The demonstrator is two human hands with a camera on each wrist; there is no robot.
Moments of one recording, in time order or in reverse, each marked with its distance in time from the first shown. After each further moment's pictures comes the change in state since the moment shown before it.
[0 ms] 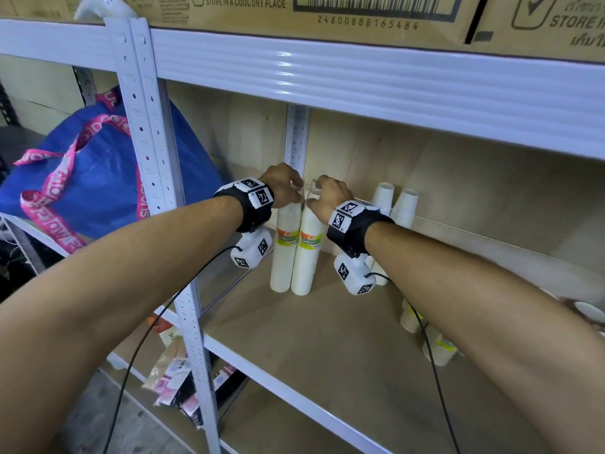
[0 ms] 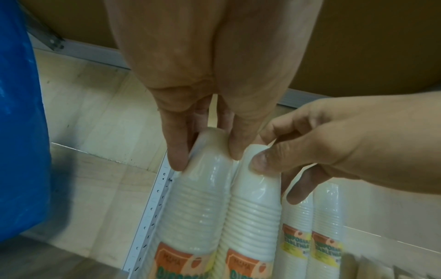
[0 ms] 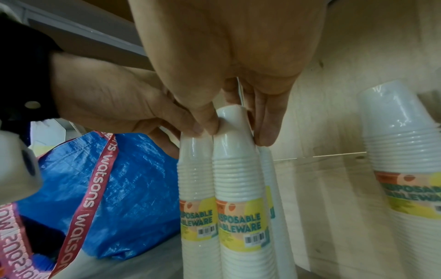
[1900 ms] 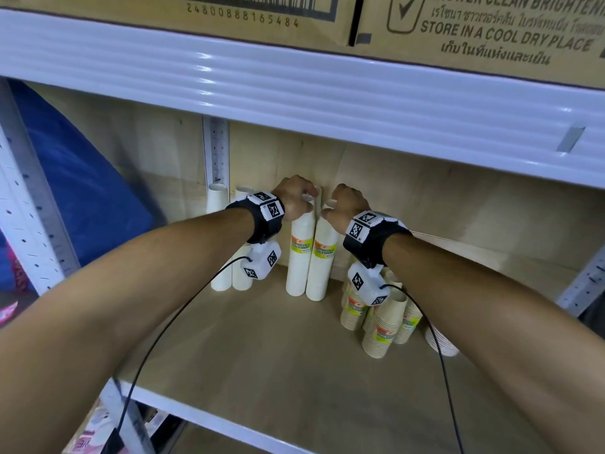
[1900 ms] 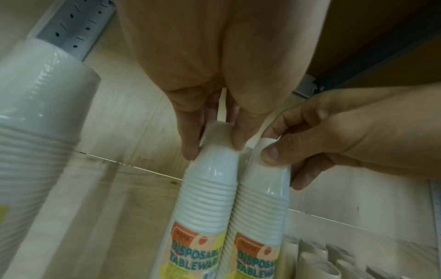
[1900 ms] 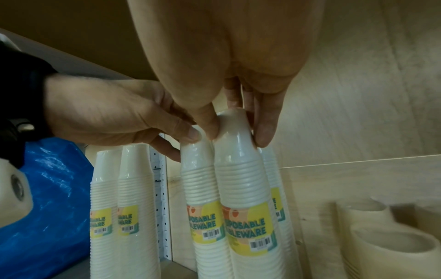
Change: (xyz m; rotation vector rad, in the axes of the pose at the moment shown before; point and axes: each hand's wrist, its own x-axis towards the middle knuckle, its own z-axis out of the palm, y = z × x) left_hand 0.052 0.122 0.081 -0.159 -0.107 0.278; right_hand -0.018 0.138 -0.073 -0.074 0.100 0.259
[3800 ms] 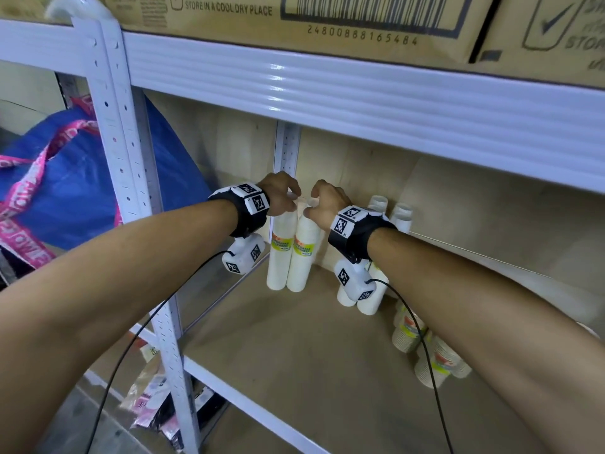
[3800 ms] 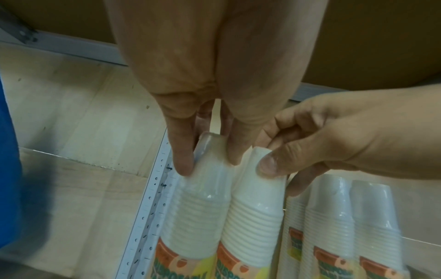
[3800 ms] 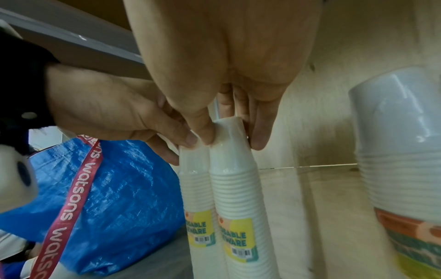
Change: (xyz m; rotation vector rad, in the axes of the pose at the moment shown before) left_hand -0.062 -0.096 -0.089 0.198 0.022 -0.251; right_hand 0.008 -0.129 0.058 0.027 -0.155 -0.292
